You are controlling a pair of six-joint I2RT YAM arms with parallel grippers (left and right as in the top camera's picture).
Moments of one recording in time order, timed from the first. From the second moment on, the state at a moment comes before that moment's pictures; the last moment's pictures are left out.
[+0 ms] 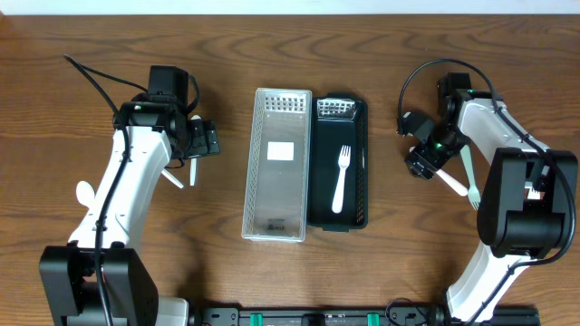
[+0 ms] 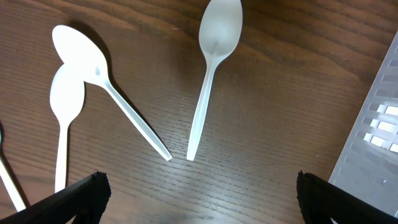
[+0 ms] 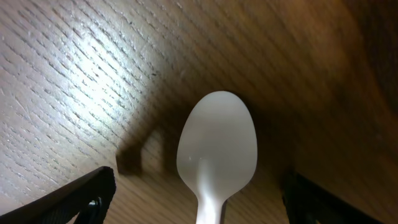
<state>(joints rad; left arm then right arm) -0.05 1.60 1.25 -0.95 -0.11 -0.24 -0.04 2.01 1.32 -0.90 -0.04 -0.83</state>
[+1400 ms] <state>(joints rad) -0.05 1.60 1.25 -0.95 -0.11 -0.24 -0.04 2.01 1.32 -0.81 -0.05 -0.77</state>
